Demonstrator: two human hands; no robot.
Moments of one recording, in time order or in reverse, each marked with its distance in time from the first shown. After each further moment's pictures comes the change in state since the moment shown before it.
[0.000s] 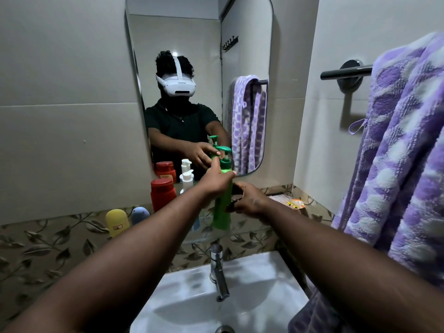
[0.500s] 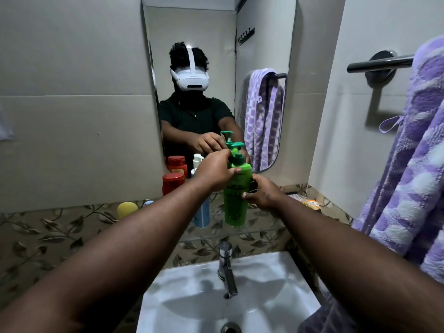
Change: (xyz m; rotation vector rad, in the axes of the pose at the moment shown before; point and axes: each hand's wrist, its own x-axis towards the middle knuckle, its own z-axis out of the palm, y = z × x) left_hand 0.005 0.005 -0.032 0.662 0.188 0.281; right_hand 0.022 0.004 -0.006 -0.029 0.083 -0.019
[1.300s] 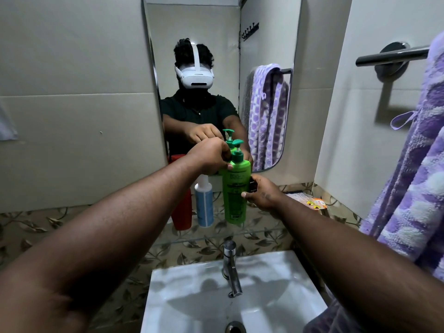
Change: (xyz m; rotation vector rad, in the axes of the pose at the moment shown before) left_hand 0.028 -0.011 -0.040 0.169 -0.202 0.048; right_hand 0.009 0.007 0.013 0.070 -0.002 0.008
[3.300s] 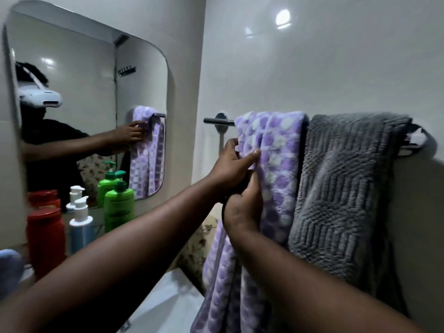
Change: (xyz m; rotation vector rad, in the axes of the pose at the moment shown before) left_hand -0.089 0.297 -0.023 -1.392 -0.131 0.371; right_hand -0.237 -0.110 -0.080 -0.028 1.237 -0.160
